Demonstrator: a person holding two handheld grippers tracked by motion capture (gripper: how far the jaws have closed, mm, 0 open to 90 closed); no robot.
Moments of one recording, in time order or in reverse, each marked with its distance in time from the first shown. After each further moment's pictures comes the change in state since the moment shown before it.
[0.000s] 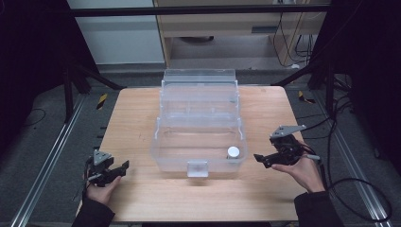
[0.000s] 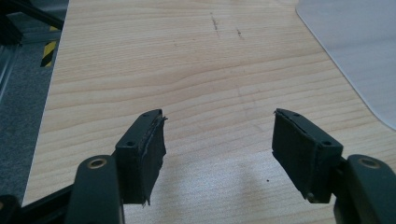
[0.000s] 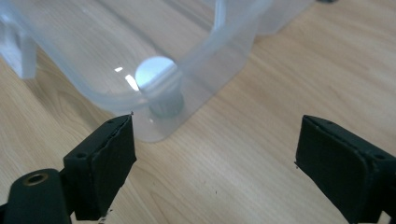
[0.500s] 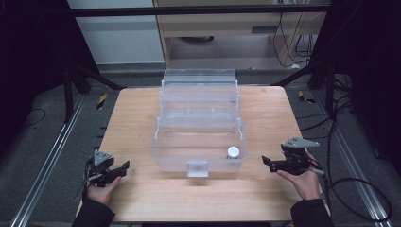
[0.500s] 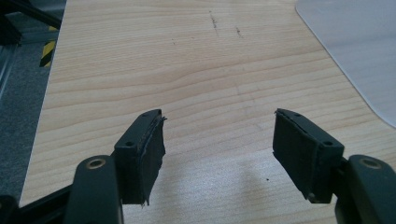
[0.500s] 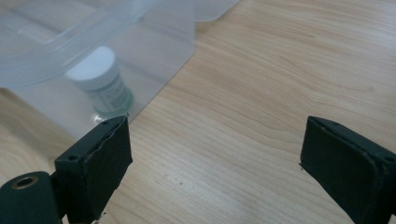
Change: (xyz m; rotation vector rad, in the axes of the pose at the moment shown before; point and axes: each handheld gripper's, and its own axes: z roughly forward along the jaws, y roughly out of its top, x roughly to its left) left arm -0.001 -0.001 0.001 -0.001 -0.002 0.003; right arm -0.015 -0.055 0.013 -0.154 -0.138 0.168
